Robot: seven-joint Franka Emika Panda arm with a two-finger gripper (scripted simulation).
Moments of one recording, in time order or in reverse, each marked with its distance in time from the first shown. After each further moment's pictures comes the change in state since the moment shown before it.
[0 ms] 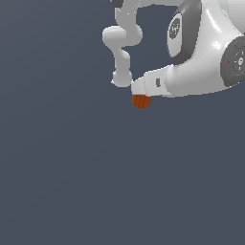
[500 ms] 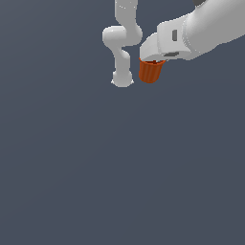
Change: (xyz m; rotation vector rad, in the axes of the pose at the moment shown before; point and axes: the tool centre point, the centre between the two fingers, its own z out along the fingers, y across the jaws) arm -0.088 -0.024 -0.044 0.000 0.001 -0.001
